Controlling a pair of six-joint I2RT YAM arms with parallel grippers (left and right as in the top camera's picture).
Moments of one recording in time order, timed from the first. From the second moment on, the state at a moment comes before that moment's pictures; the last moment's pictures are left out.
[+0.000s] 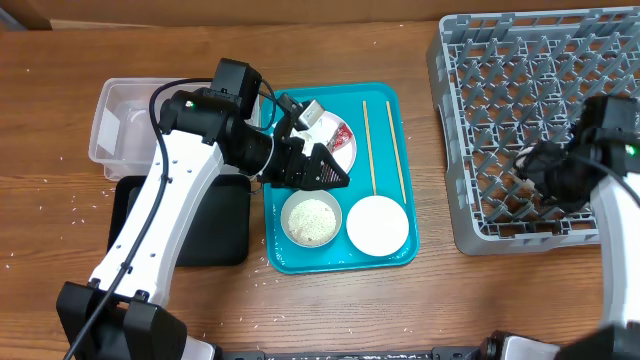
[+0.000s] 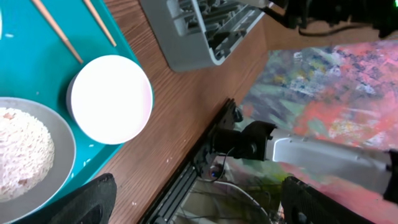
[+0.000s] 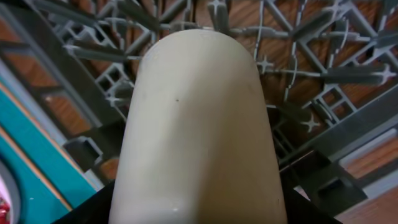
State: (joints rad) left arm -0.27 1.65 1.55 -1.29 0.96 0.03; right arm -0.26 1.46 1.26 -1.09 -0.04 0.41
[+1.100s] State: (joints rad) left arm -0.66 1.66 1.38 -1.07 0.04 -0.58; right arm -0.08 1.18 1.52 -1.37 -0.46 0.29
